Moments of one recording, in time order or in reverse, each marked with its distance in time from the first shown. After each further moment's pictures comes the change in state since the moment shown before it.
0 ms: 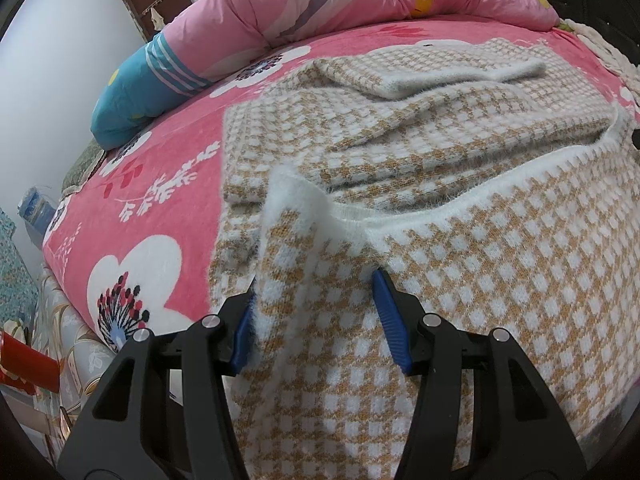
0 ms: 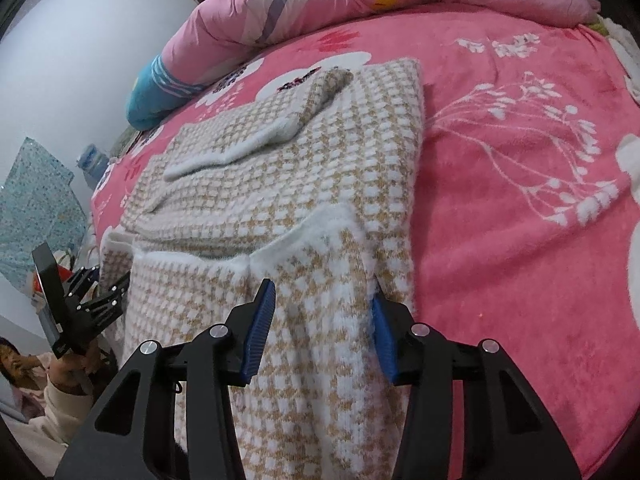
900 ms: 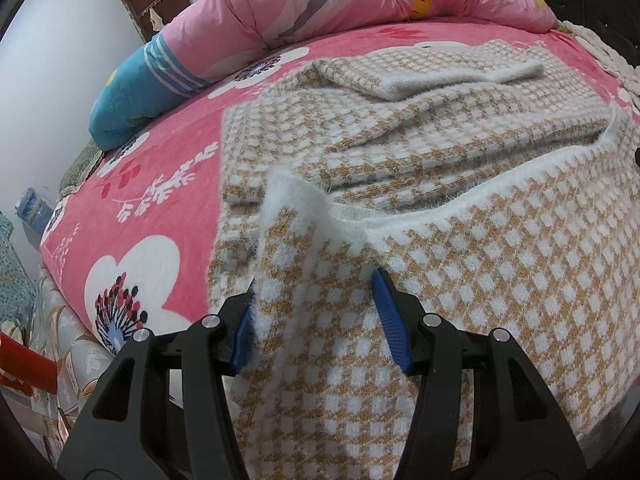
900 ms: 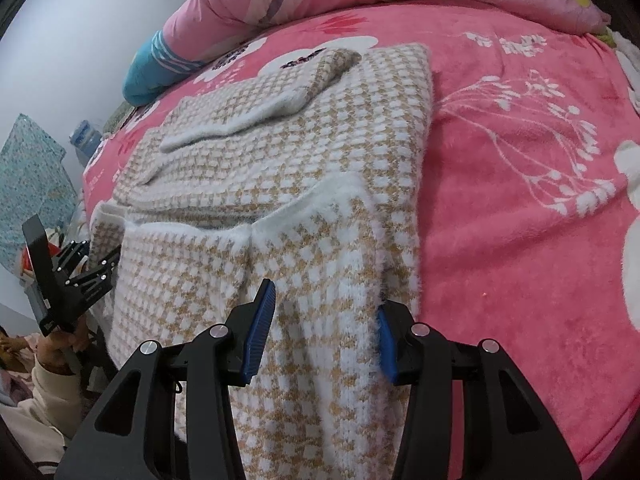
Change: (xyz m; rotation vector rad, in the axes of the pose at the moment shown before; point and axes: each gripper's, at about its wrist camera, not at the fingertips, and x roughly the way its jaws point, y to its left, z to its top) left arm -0.002 -0.003 0.000 -0.005 0.002 0.000; right arm 0.005 0.011 -0.007 -0.048 0.045 -0.058
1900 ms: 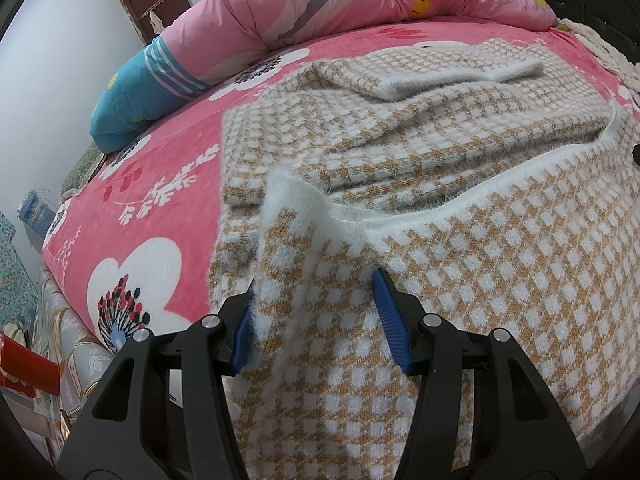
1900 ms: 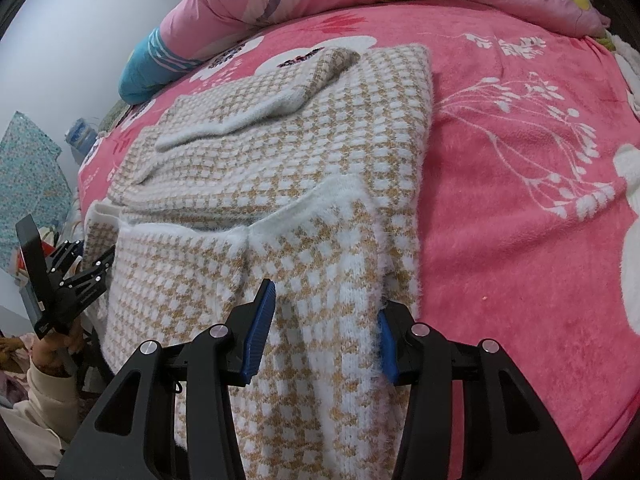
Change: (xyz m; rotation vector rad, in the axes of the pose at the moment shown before) left arm 0.001 0.000 0.000 0.007 -0.003 0.002; right arm 0.003 0.002 0.001 -0.001 0.000 -0.016
